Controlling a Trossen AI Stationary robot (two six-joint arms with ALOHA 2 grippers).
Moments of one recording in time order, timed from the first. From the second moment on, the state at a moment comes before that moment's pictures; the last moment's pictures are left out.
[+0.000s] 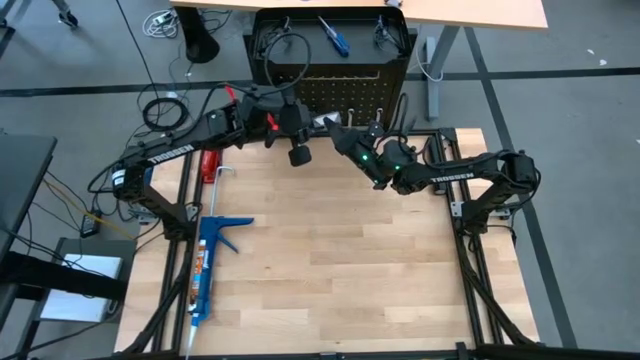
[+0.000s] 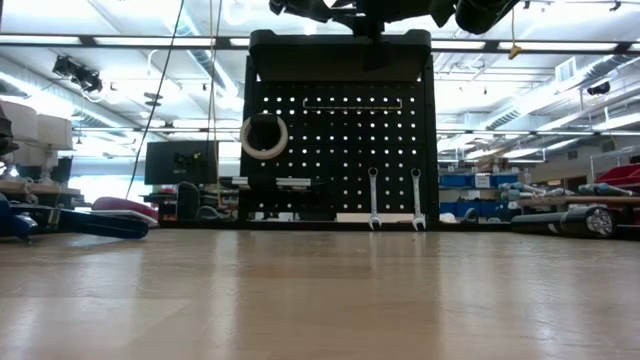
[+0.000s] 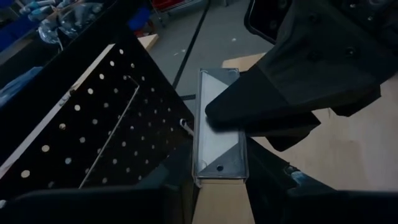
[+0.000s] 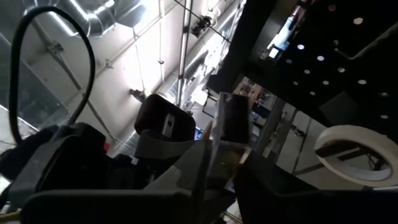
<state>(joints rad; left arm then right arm) 0.30 1.53 1.70 -0.56 -0.14 0.37 -0.14 1.57 1.05 0.89 0.59 0.91</state>
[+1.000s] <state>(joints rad) 0.30 1.43 1.70 -0.48 -0.42 0.25 -0.23 1.57 1.05 0.86 0.72 1.03</state>
